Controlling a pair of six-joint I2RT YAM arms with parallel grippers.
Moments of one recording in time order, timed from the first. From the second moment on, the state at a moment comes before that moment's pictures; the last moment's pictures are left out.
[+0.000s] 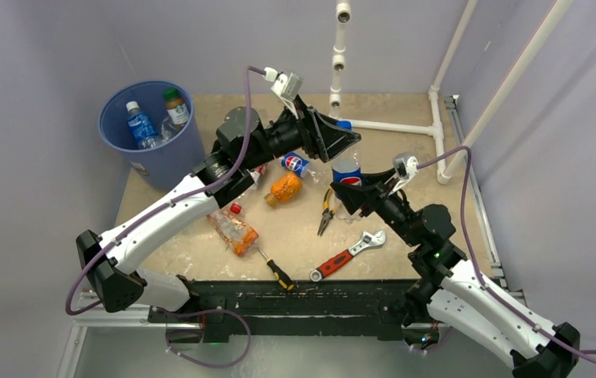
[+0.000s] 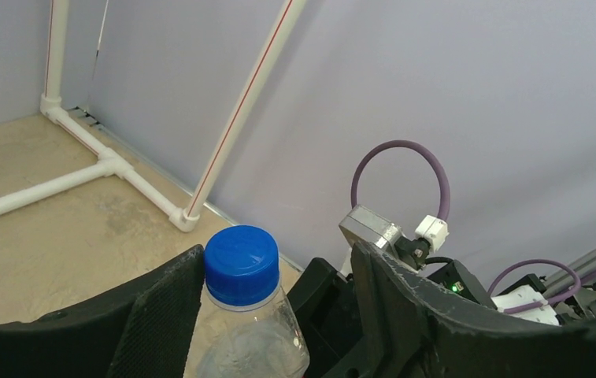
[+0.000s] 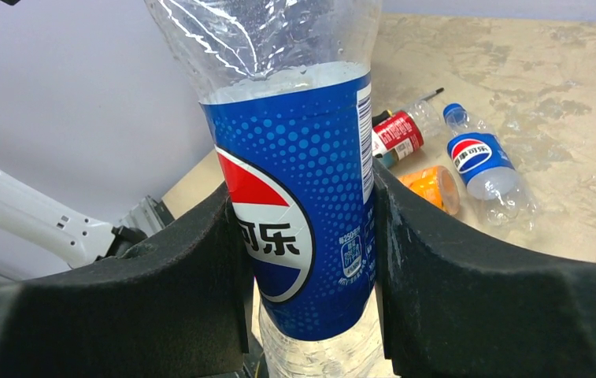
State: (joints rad) left arm -0.84 1.38 1.43 0.14 0.27 -0.58; right arm 0.69 0.64 0.50 0.41 -0.07 0.43
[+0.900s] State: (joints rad) left arm -0.84 1.30 1.74 -0.27 -0.29 -0.14; right arm 0.69 0.50 0.61 0.24 -0.10 0.40
